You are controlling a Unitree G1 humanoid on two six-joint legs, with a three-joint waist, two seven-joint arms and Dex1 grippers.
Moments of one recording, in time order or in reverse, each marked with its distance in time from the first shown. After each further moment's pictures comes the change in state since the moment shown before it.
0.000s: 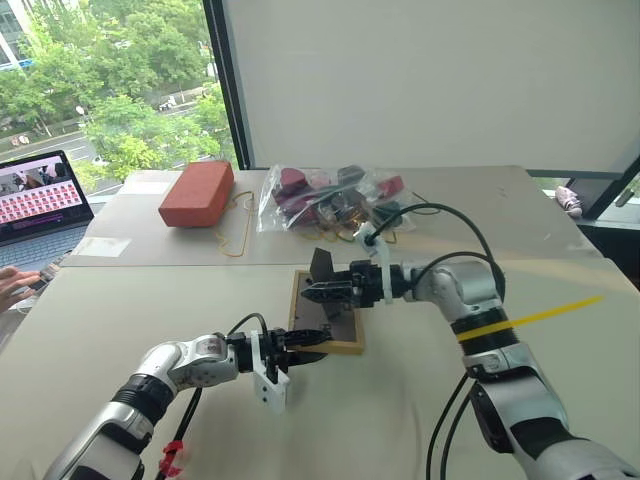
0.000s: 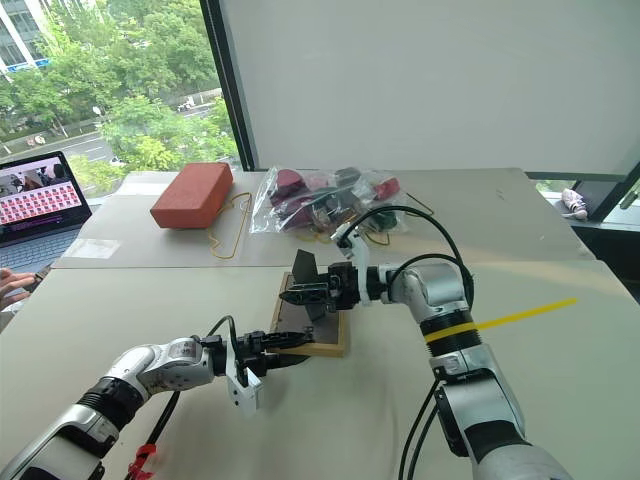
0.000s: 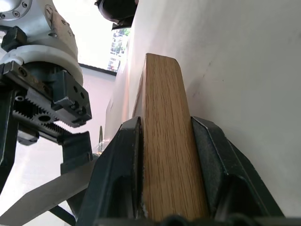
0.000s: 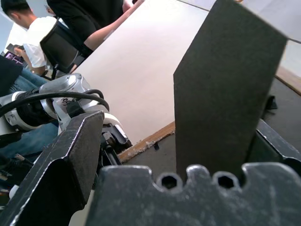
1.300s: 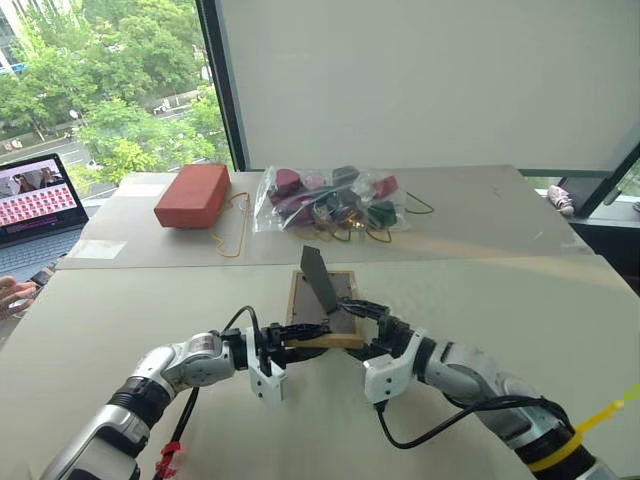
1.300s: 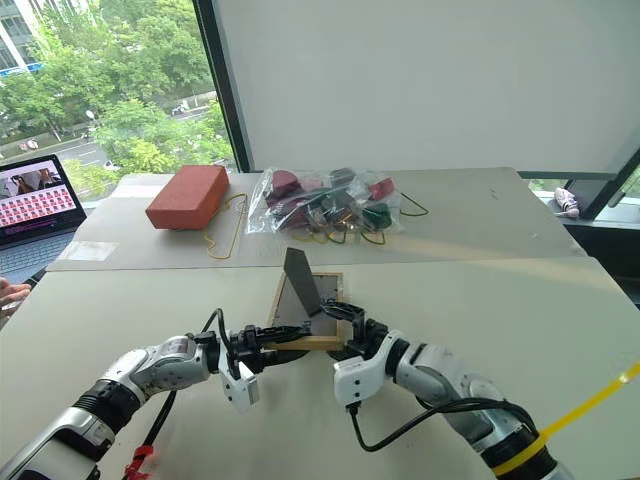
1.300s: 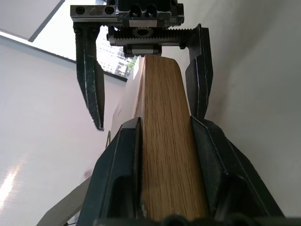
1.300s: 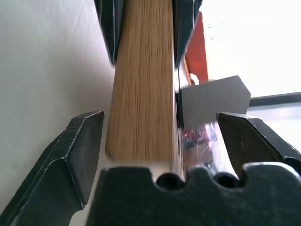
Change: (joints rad) left arm 0.019 0.016 -0.001 -0.028 -0.200 -0.025 -0.107; right arm 0.605 -0.275 0.246 -0.474 -1.165 -1.429 -0.655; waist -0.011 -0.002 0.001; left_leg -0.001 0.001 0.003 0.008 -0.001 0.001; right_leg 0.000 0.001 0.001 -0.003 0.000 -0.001
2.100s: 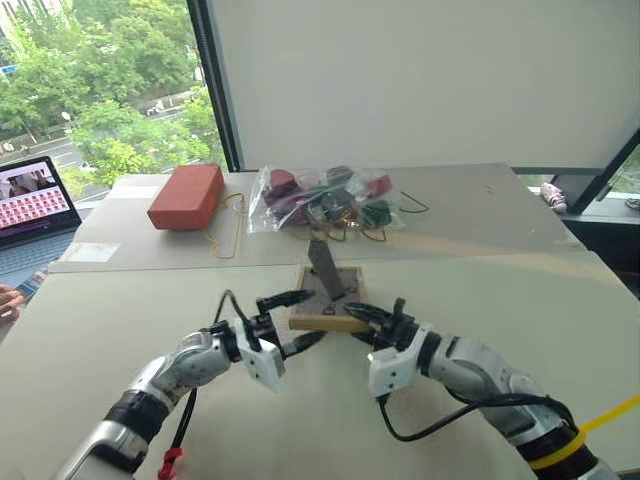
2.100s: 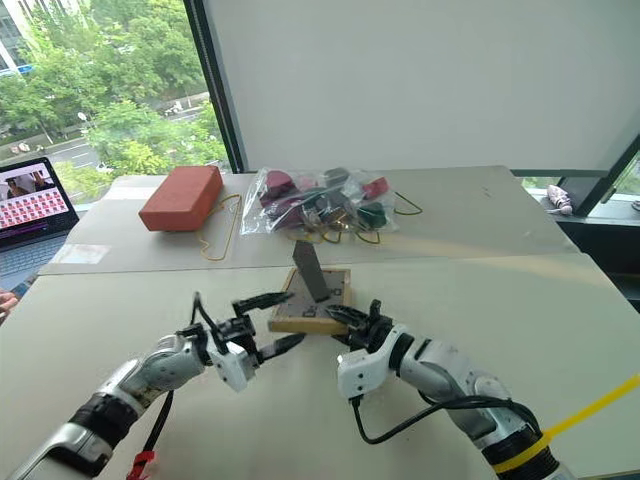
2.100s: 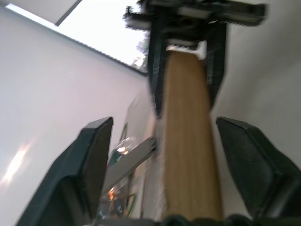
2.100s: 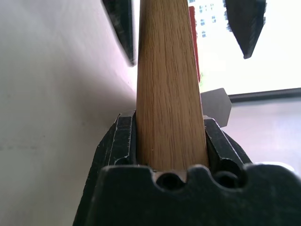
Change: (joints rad) left arm 0.145 -0.004 0.124 -0.160 -0.359 0.201 -0.113; right arm -0.021 -0.020 -0.104 -0.017 0.071 0.032 0.060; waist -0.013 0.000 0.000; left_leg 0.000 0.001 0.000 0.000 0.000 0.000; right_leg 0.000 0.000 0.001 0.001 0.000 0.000
